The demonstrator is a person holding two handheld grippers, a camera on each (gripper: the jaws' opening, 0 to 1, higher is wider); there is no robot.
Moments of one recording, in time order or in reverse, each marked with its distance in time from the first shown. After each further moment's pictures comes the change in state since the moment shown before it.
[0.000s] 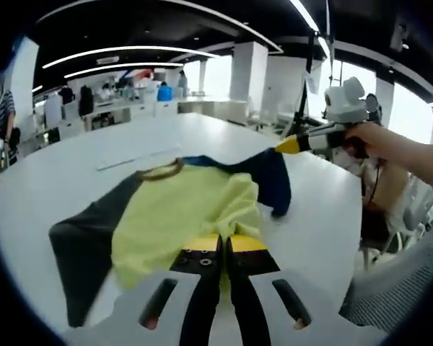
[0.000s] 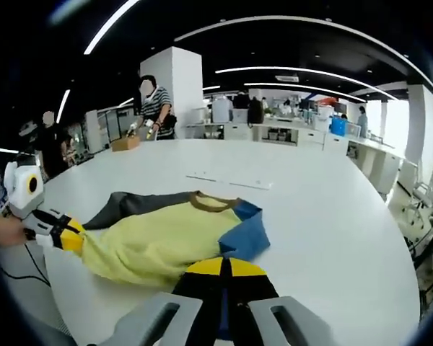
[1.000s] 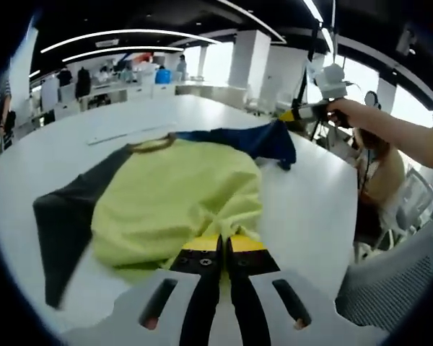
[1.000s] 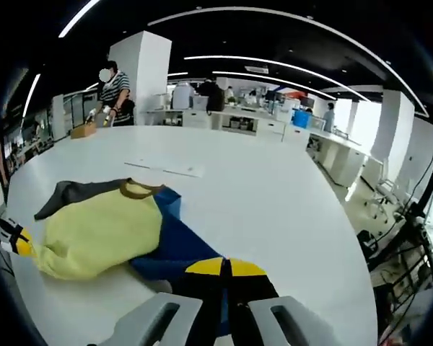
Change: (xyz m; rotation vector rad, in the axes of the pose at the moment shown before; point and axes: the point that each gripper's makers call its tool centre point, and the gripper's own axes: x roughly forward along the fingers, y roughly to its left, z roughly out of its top) left arm 0.004 -0.018 -0.035 -0.037 0.080 -0.040; right arm -0.005 -0.113 -0.010 -0.034 0.089 -0.247
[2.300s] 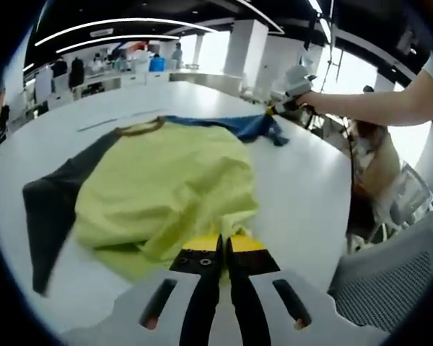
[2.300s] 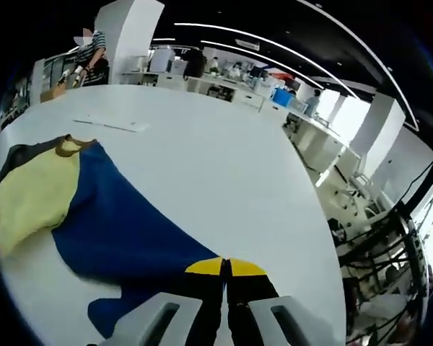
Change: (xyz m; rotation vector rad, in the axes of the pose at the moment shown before) left arm 0.004 -0.015 -0.019 -0.014 0.067 -0.032; right arm 0.057 -0.091 -0.042 -0.068 0.179 -0.183
